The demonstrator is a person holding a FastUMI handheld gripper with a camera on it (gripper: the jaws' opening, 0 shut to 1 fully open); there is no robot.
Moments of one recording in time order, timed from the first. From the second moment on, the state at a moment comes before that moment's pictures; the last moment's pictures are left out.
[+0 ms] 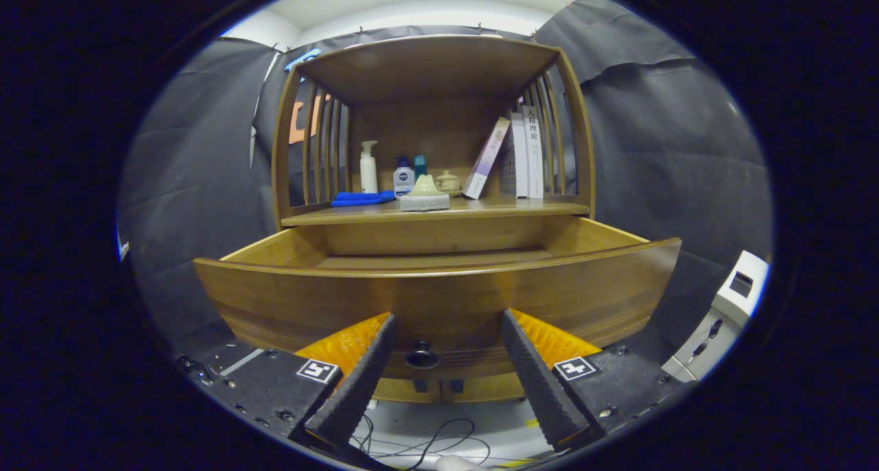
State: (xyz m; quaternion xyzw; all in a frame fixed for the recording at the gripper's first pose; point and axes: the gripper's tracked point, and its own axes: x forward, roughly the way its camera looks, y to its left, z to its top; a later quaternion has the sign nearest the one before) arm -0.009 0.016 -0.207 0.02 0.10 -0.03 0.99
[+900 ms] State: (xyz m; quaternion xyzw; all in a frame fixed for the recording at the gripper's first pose) arm 0.133 0.014 -0.197 0.02 0.08 -0.04 1.00
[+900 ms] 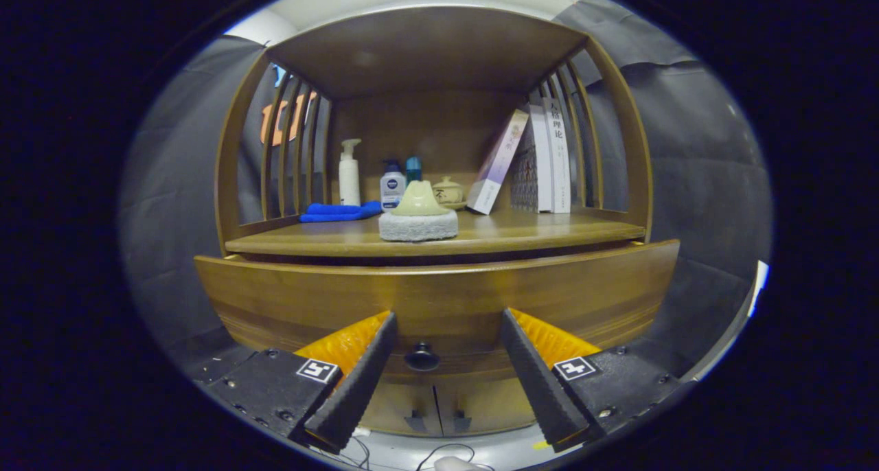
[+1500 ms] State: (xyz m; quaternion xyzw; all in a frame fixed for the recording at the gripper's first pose) arm 0.164 0.011 -0.193 0.00 0.10 -0.04 0.99
